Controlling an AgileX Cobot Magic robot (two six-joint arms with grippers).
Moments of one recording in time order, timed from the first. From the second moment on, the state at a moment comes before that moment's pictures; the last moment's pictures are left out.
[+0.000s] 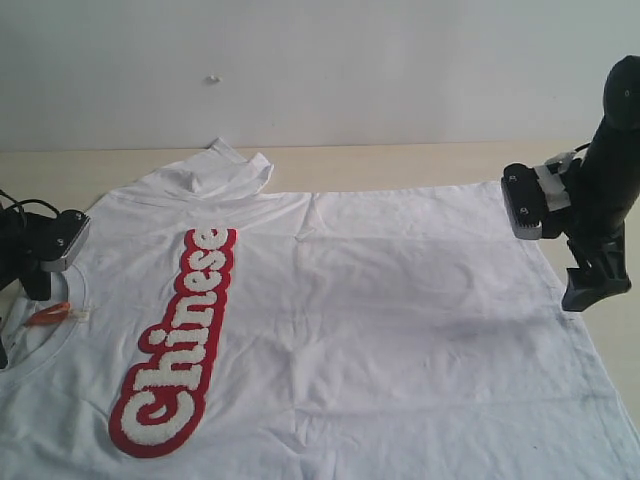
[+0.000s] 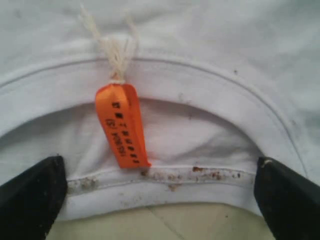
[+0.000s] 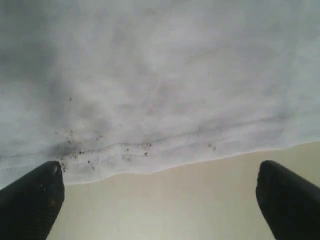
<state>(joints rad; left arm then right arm) 0.00 2.11 -1.33 0.00 1.02 1.60 -0.12 2.04 -1.34 0.01 0.86 -1.46</state>
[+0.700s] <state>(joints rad) 0.00 2.11 -1.33 0.00 1.02 1.60 -0.12 2.12 -1.35 0.03 0.90 -1.49</state>
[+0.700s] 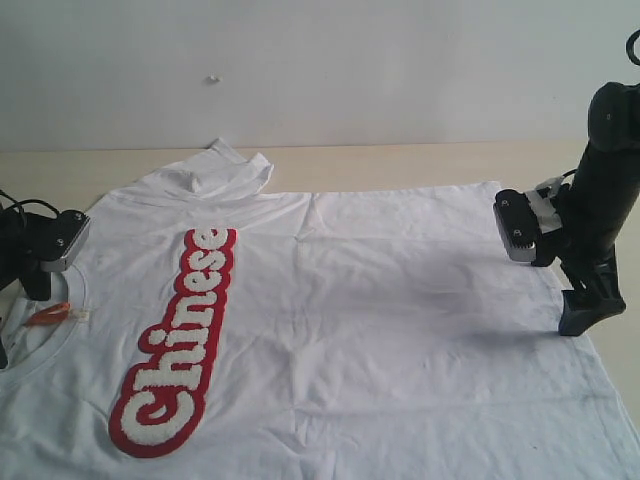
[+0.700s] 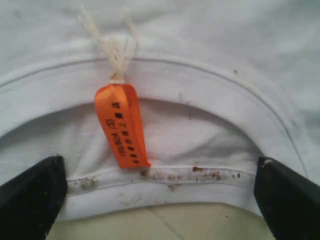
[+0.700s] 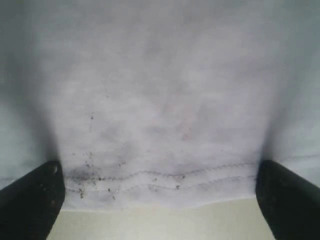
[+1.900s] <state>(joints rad) 0.00 2.11 -1.33 0.00 1.02 1.60 -0.12 2.14 -1.36 0.02 0.92 -1.51</state>
